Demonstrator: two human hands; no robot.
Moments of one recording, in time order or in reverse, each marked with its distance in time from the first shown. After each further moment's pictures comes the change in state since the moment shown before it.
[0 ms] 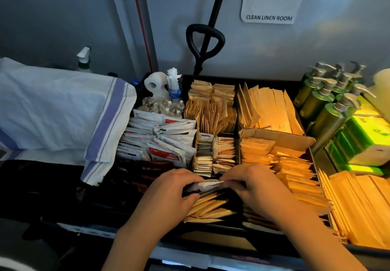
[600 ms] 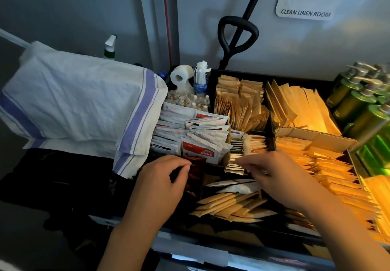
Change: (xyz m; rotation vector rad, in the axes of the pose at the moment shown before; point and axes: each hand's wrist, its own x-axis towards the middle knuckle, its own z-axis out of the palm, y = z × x) left_hand -0.031 -0.067 -0.051 -0.129 0.364 -0.044; right_hand 0.036 -0.046 0.005 0.042 0.046 0.095
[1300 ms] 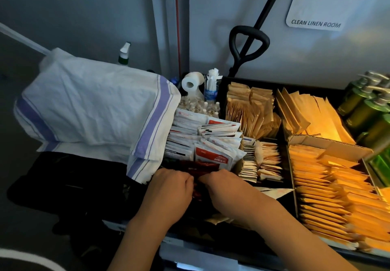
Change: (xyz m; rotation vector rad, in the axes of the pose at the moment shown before) left_hand 0.007 -0.035 0.005 0.350 -0.232 -0.106; right_hand 0.054 -0.082 0.080 -0.167 -0.282 -0.087
